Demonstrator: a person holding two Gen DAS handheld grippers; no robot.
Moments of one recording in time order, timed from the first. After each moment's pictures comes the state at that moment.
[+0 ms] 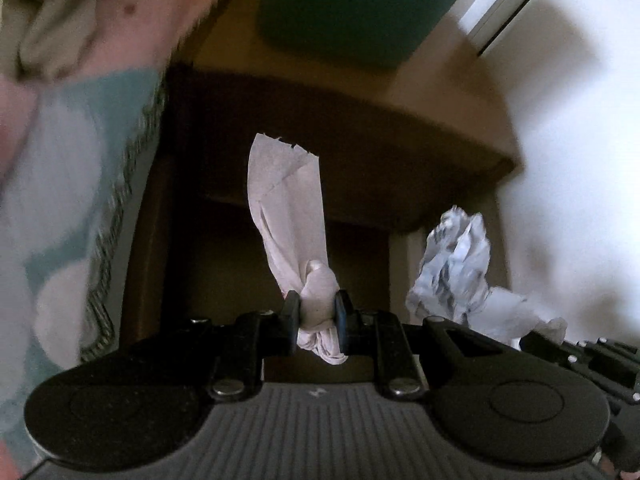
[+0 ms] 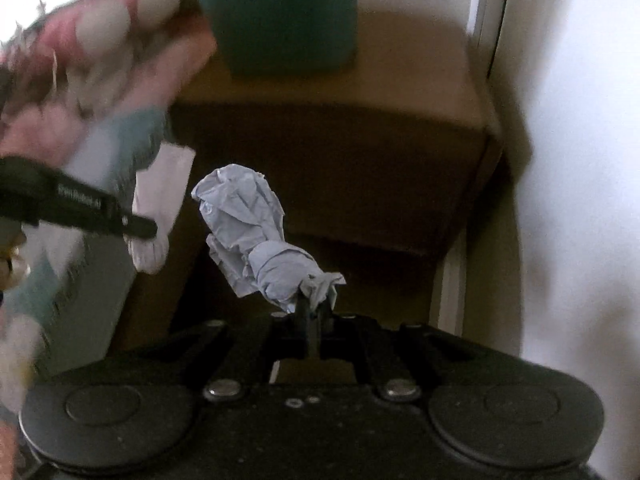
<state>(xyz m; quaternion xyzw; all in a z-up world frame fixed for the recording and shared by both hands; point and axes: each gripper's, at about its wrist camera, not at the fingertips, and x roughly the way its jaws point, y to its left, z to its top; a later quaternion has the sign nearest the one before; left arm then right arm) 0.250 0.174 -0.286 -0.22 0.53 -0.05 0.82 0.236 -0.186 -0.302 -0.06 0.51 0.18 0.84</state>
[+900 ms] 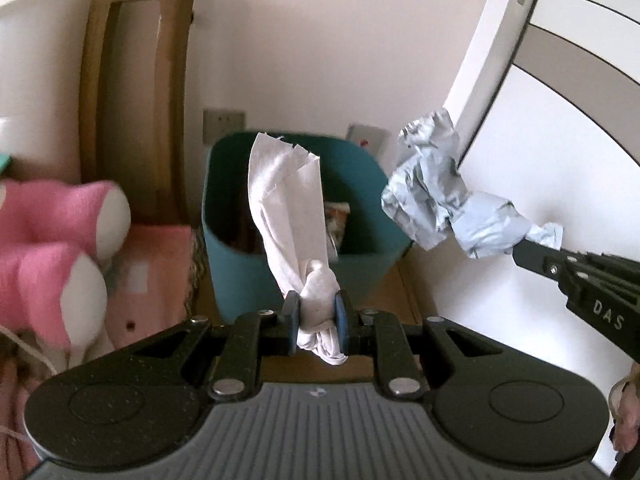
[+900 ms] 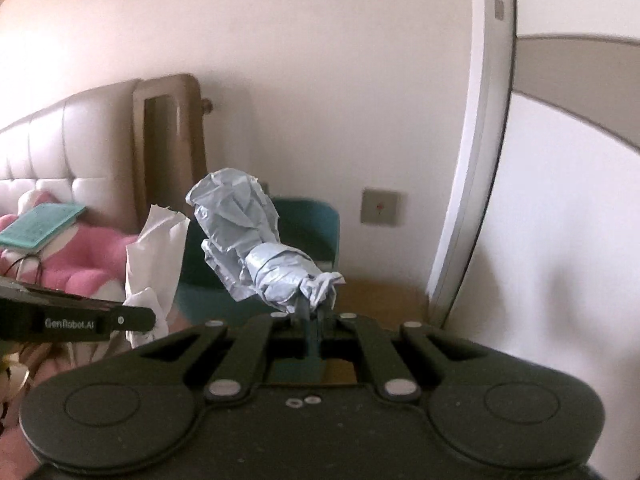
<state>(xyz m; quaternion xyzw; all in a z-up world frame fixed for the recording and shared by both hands) 0.374 0.214 -0.026 -0.16 0.36 -0.06 0.92 0.385 -0.139 -0.031 -0.06 0.30 0.15 0.94</state>
